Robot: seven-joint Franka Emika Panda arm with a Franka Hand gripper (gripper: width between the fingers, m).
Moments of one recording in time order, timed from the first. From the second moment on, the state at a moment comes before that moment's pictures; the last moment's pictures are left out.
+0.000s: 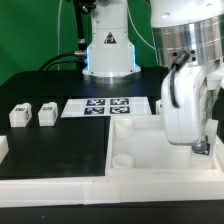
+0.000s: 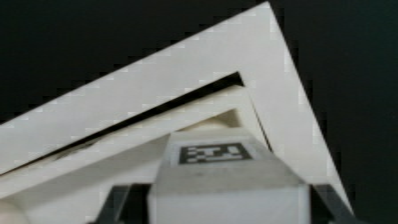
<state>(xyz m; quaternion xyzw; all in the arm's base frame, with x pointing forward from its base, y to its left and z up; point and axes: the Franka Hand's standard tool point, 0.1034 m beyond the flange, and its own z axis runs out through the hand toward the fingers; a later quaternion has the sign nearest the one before) 0.629 0.107 0.067 -0.52 0.85 0.06 0.05</state>
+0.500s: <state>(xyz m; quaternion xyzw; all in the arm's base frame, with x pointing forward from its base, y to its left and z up) 0.625 0.106 0.064 -0.54 0.84 0.06 0.05</state>
